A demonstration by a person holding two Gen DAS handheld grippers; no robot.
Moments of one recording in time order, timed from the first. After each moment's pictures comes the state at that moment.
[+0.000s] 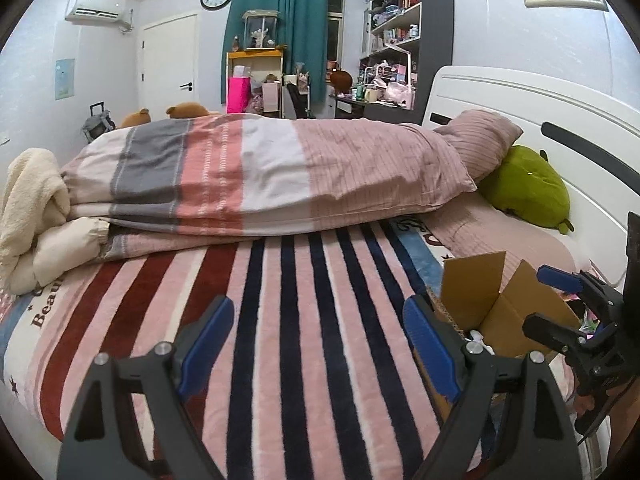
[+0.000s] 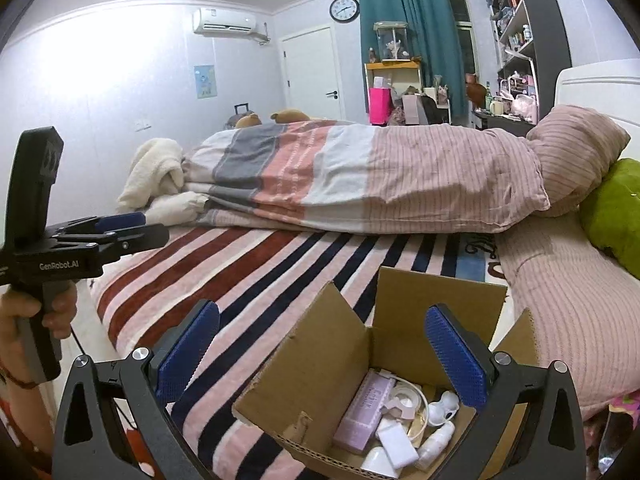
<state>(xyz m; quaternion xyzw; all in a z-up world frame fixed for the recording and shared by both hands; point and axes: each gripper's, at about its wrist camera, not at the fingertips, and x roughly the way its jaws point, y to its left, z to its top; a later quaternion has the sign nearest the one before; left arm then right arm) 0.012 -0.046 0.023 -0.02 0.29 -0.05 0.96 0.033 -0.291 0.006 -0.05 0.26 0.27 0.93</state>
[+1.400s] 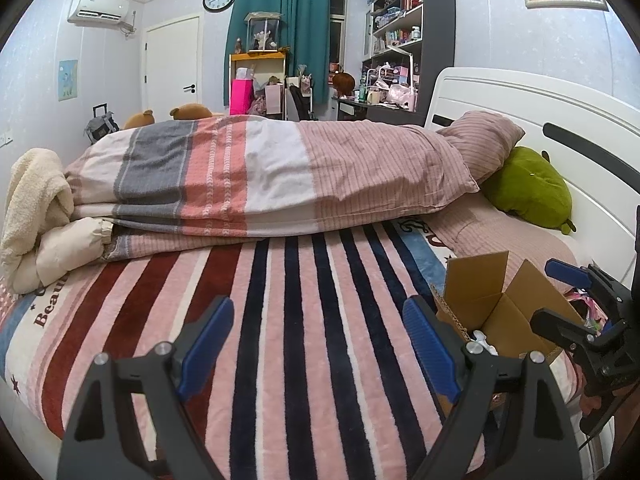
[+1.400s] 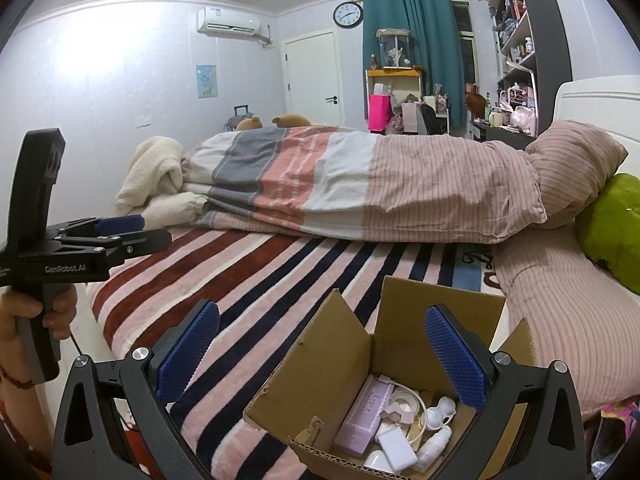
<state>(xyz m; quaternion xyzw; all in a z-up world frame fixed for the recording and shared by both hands) 0.012 -0.041 0.021 -0.02 0.29 -0.05 0.96 0.026 -0.291 0.015 -0.06 0.24 0.26 0.93</state>
